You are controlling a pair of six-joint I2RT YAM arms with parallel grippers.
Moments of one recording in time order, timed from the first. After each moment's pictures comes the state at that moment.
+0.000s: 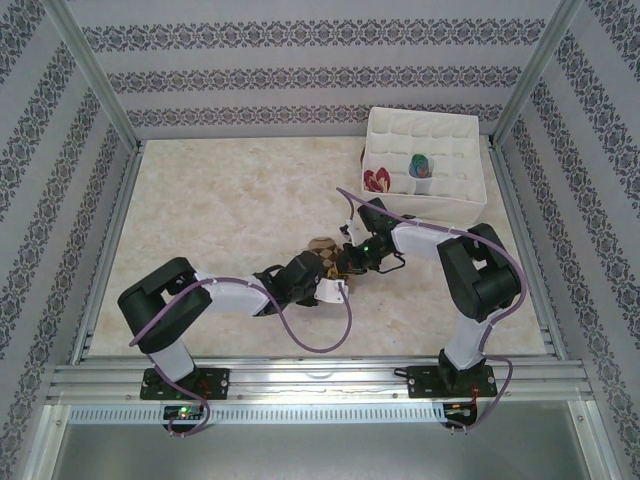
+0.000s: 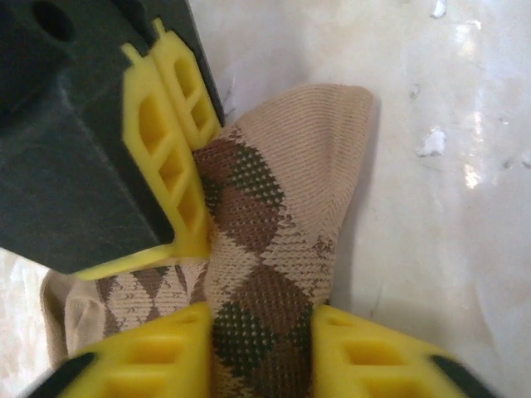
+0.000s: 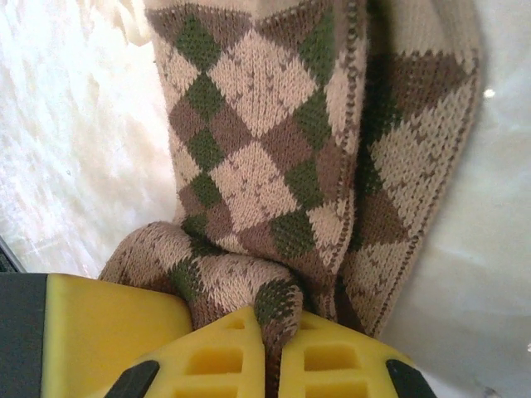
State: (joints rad) left arm -0.89 1.70 0.73 0.21 -0.08 0.88; right arm 0.44 1.81 1.00 -0.46 -0.64 0.34
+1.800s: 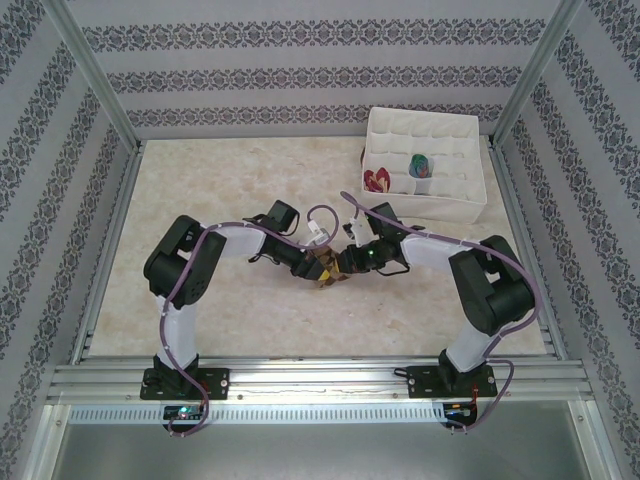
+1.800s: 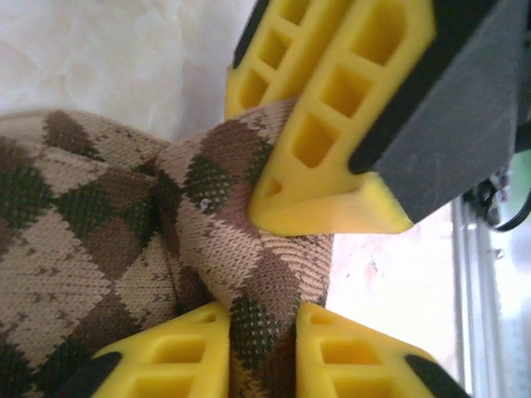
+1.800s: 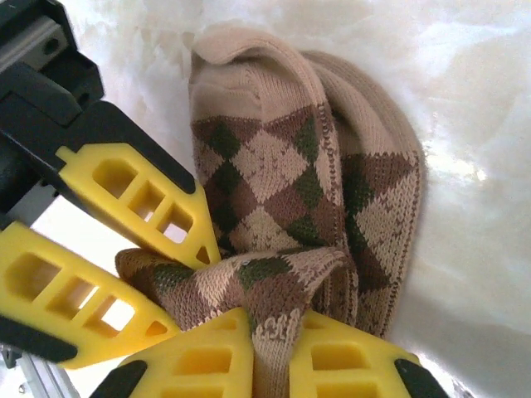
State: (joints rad) left arm -0.48 1.98 1.10 -0.28 0.92 0.24; right arm 0.45 1.71 0.88 -0.27 -0.62 0.29
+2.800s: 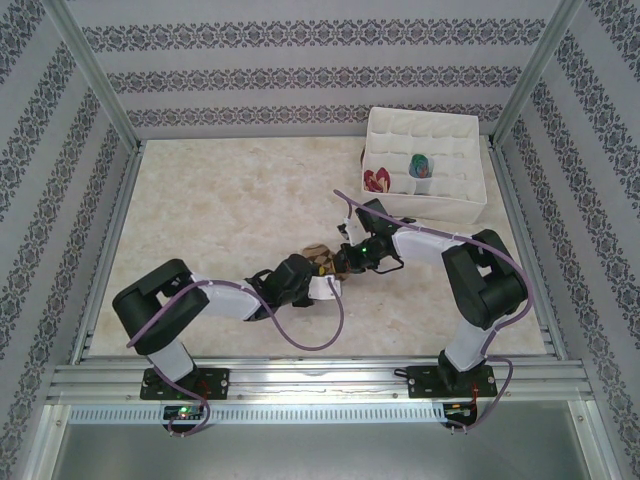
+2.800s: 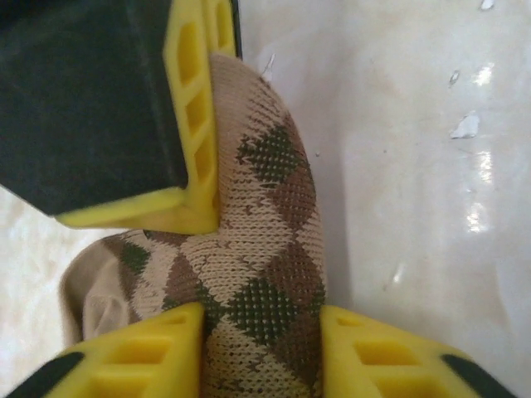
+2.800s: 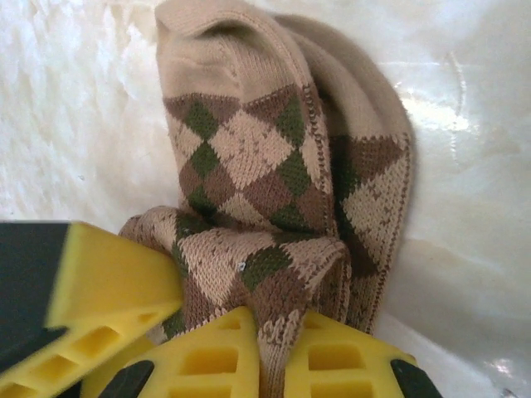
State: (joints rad) left arm -0.87 1.68 0.63 0.37 -0.08 0.77; right arm 0.48 1.76 0.97 -0.40 -0.59 0.34
